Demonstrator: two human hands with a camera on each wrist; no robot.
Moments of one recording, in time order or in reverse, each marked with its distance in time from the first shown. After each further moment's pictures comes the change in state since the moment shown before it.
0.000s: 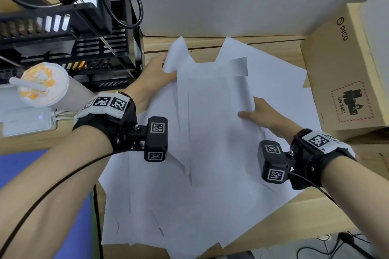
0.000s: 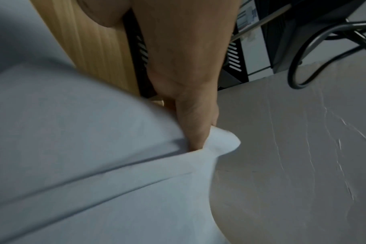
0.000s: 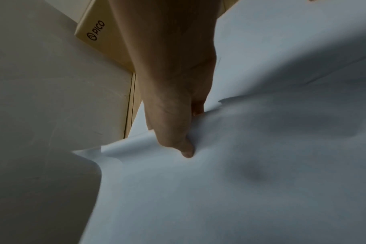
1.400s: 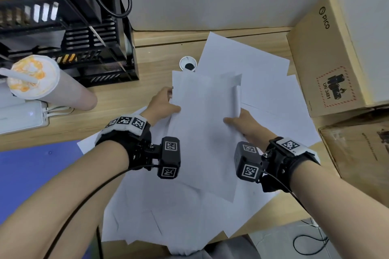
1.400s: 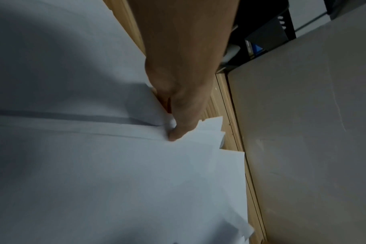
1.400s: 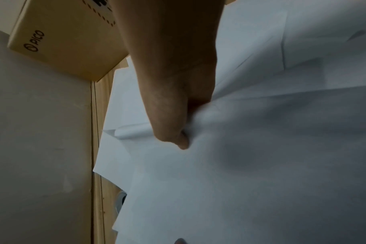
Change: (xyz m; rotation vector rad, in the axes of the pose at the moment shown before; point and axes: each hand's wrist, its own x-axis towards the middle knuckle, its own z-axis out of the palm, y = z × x) left_hand -0.033 -0.070 0.054 0.171 -0.094 -0.230; right_hand -0.006 0.041 0.056 0.254 0.159 0.191
